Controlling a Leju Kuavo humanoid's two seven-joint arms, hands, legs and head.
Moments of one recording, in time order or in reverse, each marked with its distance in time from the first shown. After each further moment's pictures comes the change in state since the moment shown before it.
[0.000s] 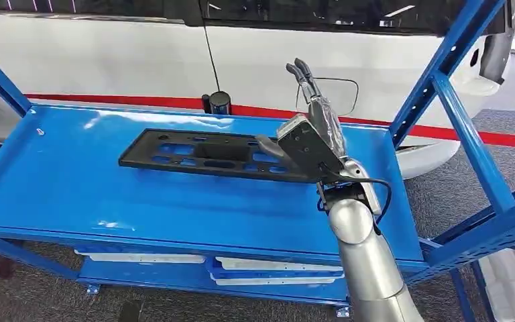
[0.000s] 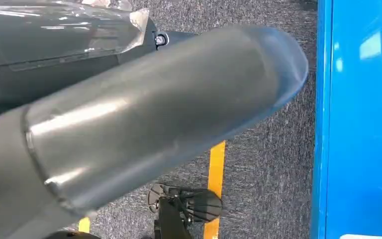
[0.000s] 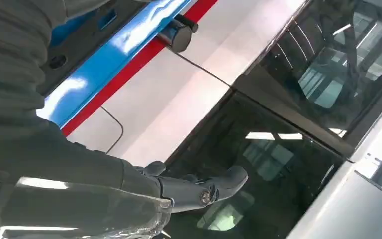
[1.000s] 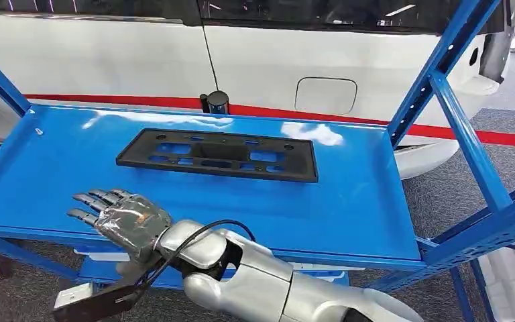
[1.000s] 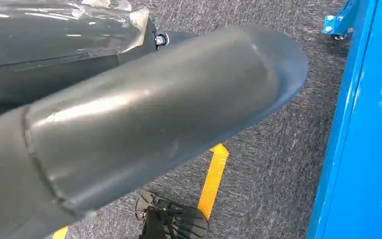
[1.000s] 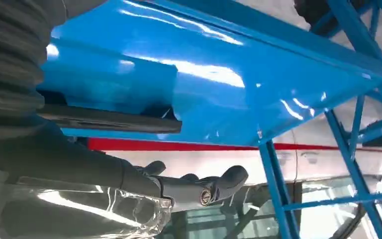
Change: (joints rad) left arm 0.016 0.004 0.095 0.000 0.106 0.083 -0.072; right arm -0.299 0.187 0.948 0.472 0.079 -0.018 0.111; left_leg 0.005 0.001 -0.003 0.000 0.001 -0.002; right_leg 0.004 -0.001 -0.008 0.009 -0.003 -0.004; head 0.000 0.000
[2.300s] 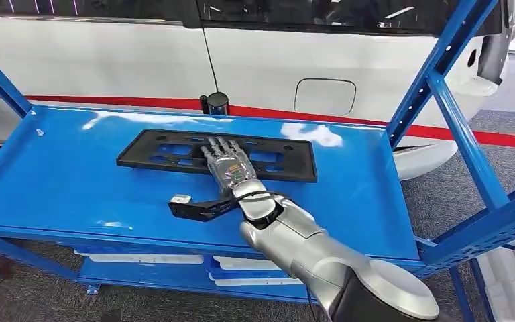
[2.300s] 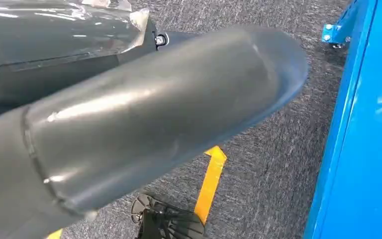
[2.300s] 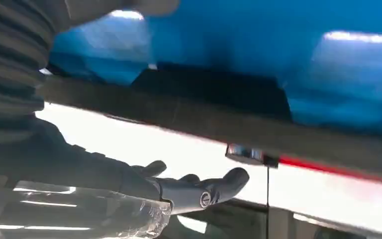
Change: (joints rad) left arm -0.003 -0.010 0.027 0.000 0.003 0.032 -0.003; right arm -0.161 -0.002 -0.001 0.674 0.086 -0.265 0.175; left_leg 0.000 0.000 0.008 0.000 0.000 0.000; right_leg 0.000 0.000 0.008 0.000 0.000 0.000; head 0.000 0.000
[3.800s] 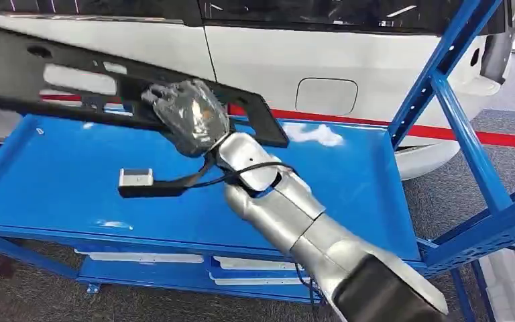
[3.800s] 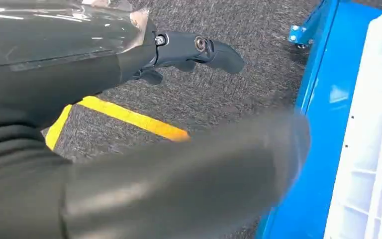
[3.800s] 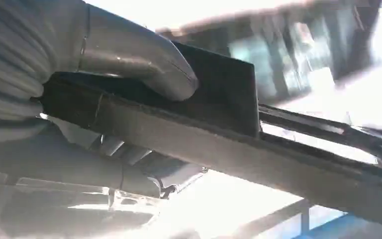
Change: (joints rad) left arm 0.003 0.010 0.063 0.000 0.047 -0.106 -0.170; right arm -0.052 0.002 -0.474 -0.443 0.215 -0.266 -0.443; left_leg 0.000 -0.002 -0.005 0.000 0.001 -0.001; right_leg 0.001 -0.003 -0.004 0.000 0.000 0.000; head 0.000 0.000
